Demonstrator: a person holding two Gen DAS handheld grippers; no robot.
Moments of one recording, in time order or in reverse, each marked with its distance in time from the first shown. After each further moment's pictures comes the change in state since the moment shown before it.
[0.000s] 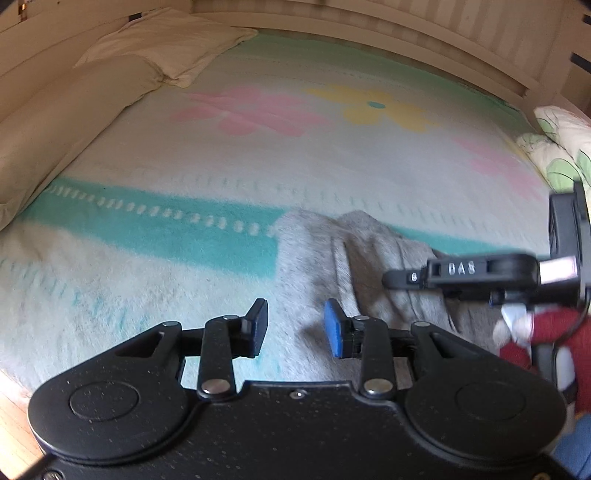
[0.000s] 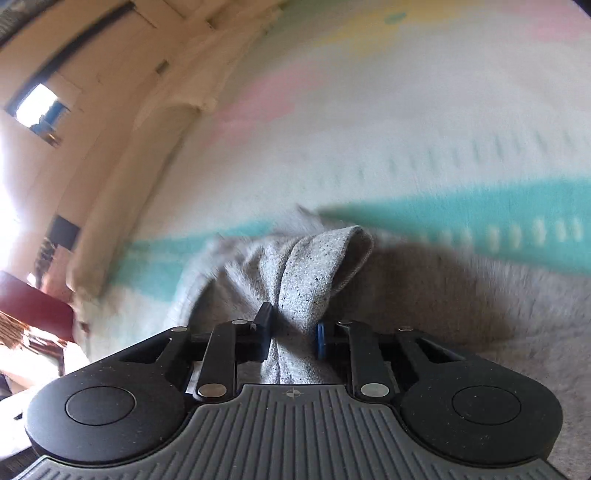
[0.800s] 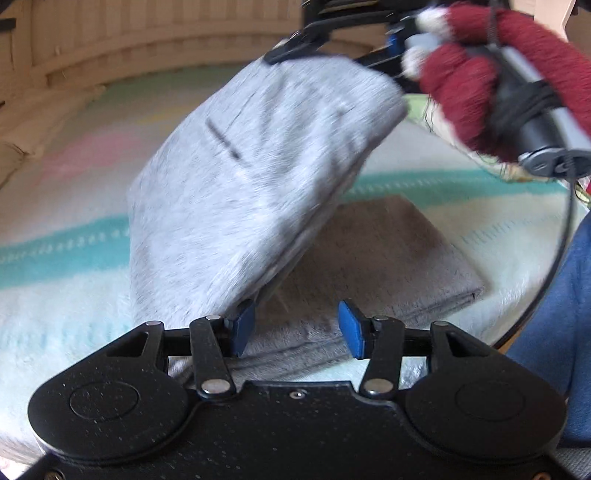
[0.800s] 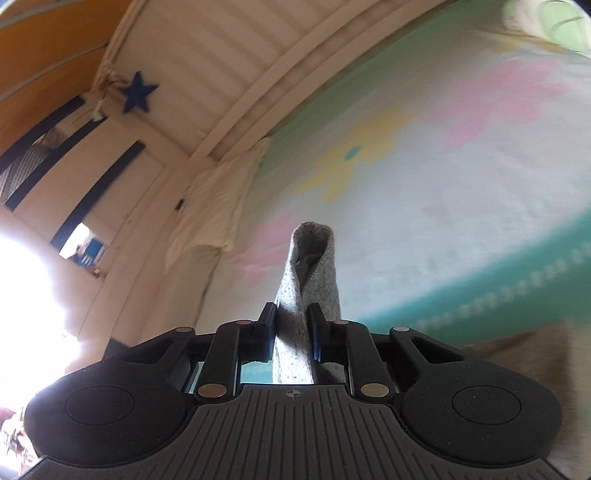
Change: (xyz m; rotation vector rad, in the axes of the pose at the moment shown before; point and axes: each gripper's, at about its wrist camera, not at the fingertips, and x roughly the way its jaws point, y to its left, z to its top) left arm -0.013 -0.151 -0.092 0.362 -0.069 -0.253; right arm -0.150 -0.066 0.009 0.170 -0.332 0.032
